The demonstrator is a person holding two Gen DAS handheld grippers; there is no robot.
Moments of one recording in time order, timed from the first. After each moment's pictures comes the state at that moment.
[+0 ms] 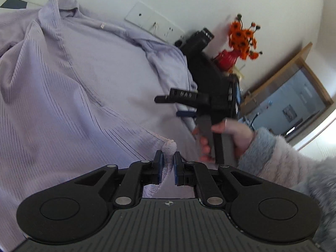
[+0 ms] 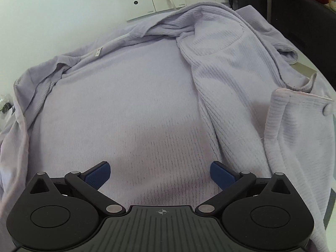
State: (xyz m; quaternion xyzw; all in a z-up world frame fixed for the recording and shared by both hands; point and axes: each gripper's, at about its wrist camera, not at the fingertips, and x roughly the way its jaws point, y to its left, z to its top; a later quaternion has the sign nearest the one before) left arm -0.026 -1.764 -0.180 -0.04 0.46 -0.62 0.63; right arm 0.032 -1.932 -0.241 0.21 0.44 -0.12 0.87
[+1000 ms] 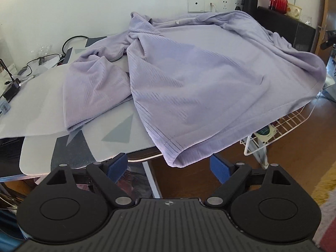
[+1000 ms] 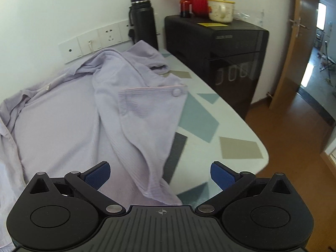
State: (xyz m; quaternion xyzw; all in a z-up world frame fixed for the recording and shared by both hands) left arm -0.060 -1.608 -0.230 0.22 0.33 -0.44 0.80; right arm -0.197 -1.959 -0.155 0.21 0.38 -0.30 0.85
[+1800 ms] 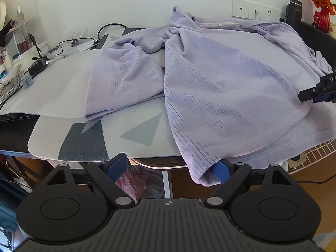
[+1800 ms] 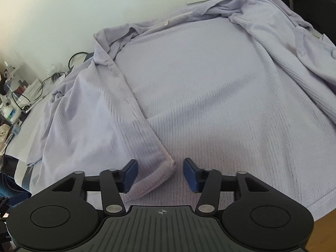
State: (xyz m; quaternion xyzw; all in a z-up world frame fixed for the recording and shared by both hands) left arm -0.042 -1.620 -0.245 0.18 0.35 -0.35 0.85; right arm -0.083 -1.789 -0.233 0.22 0.42 -0.03 0.88
